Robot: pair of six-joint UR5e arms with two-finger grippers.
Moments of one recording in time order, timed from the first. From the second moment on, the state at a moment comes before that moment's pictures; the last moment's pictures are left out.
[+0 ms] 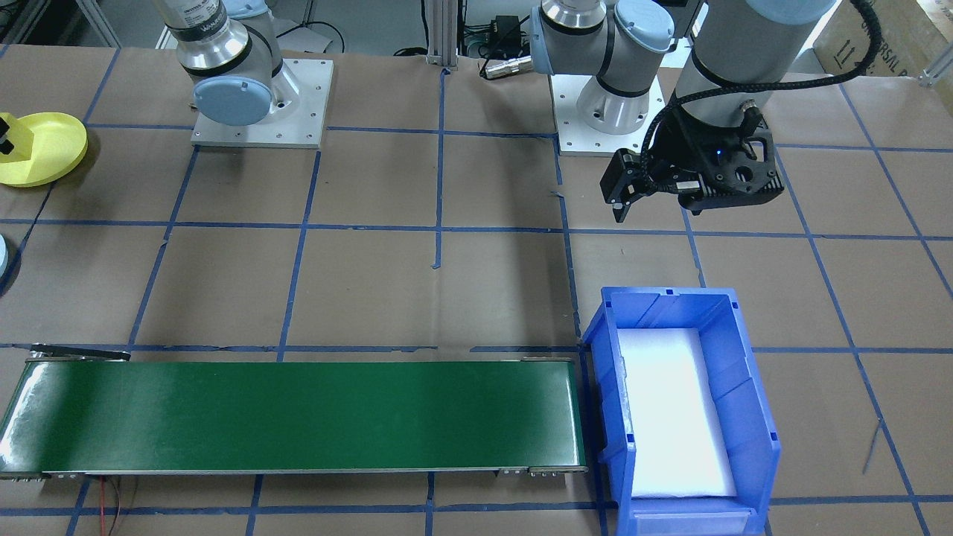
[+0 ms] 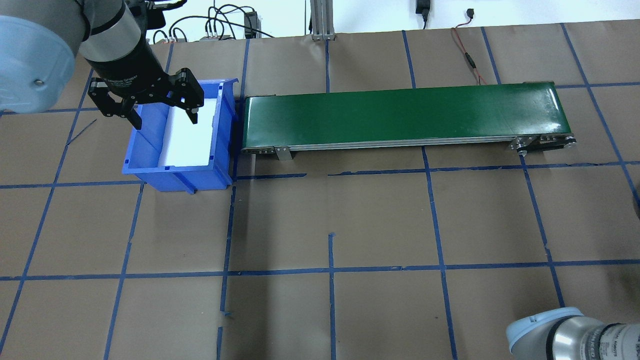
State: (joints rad) left arm -1.57 -1.61 -1.55 -1.56 1.62 -0.10; right arm 0.14 -1.44 2.08 -2.08 -1.49 -1.25
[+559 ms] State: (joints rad) left arm -1.60 -1.60 -1.55 -1.56 1.62 -0.12; right arm 0.14 -1.44 2.07 -2.06 -1.50 -1.18
